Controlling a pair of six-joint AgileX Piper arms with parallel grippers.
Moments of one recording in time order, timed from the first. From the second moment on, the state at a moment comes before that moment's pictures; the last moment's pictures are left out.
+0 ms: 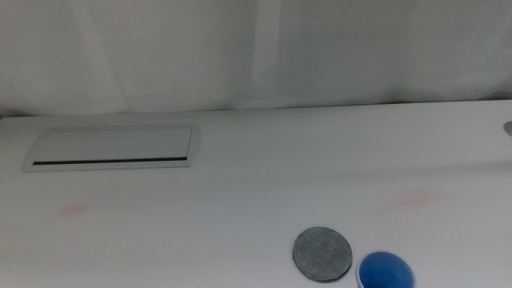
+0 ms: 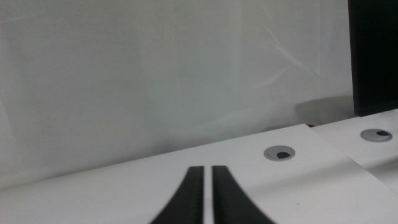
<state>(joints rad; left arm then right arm) -0.10 0.01 0.00 0.05 0.11 -0.03 -0.03 0.00 0.00 -0.19 0.09 0.31</state>
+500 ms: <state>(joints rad) -0.10 0.01 0.00 0.05 0.11 -0.03 -0.03 0.00 0.00 -0.12 -0.02 0.34</state>
